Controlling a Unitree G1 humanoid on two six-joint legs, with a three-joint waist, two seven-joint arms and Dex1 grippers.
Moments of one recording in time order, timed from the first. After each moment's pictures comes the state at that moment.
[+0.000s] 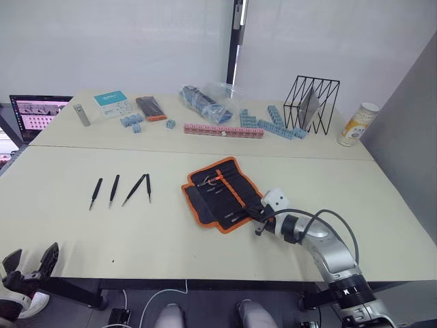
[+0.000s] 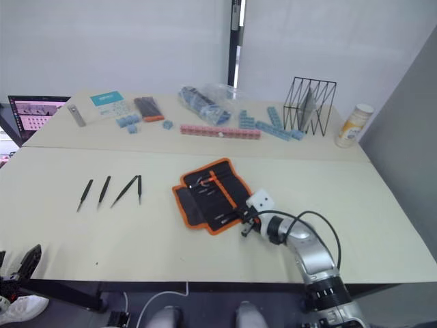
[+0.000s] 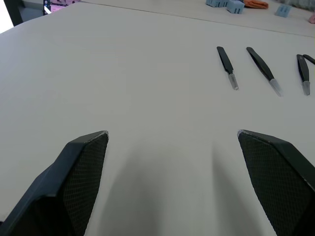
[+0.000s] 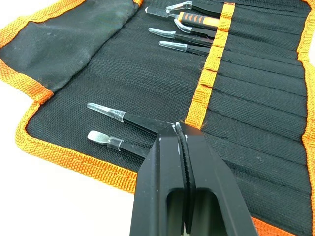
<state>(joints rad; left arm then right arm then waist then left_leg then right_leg) 0.35 0.40 0.82 -0.06 -0.52 0.18 -0.61 -0.30 -0.38 0.17 0.07 0.16 0.27 0.72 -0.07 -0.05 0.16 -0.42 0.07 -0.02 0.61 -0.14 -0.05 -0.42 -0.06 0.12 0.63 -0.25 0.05</state>
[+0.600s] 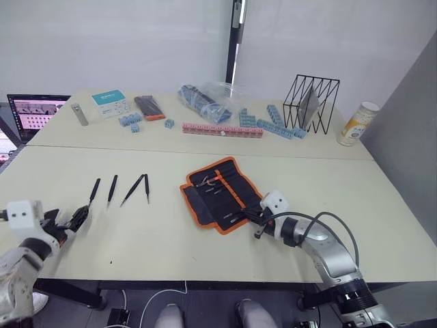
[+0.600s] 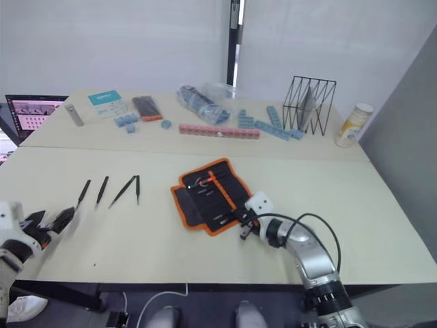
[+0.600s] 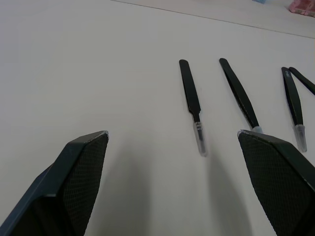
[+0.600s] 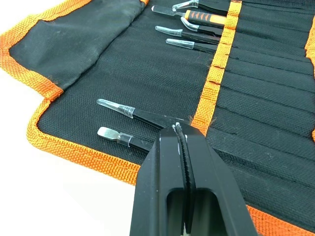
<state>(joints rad) -0.06 0.65 0.58 0.14 -0.49 0.47 -0.49 -0.27 -0.38 0.17 0.02 0.16 0.29 0.71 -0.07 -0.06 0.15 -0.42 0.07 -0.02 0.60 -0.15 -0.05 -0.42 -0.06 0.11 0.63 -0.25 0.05</state>
